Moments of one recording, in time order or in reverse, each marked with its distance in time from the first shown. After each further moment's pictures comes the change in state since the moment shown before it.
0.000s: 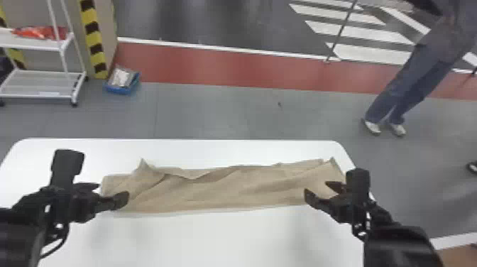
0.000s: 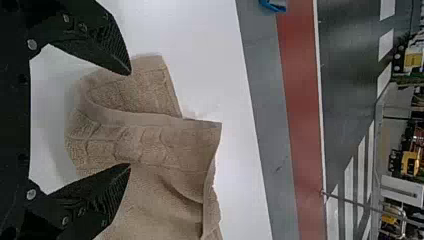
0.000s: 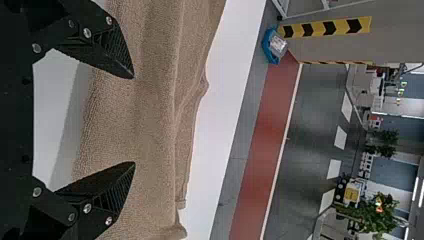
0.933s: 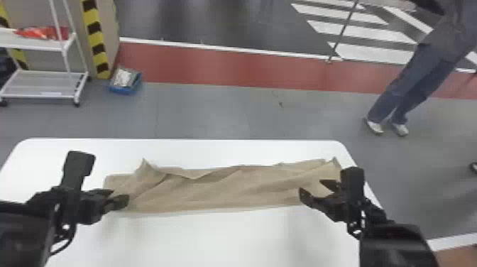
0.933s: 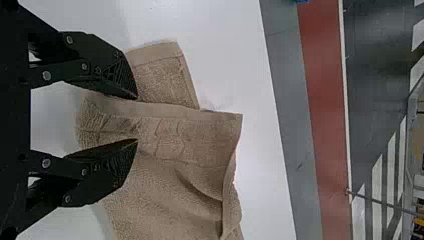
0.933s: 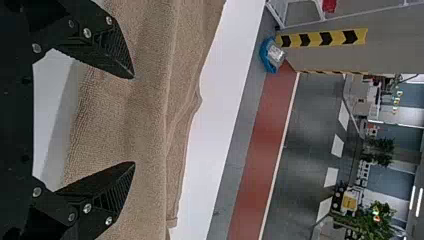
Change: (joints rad) left arm -0.042 -0.010 -0.024 0.057 -0.031 0.066 -0.015; right arm 0.000 0.011 0.037 -0.007 -0.008 0.001 -0.001
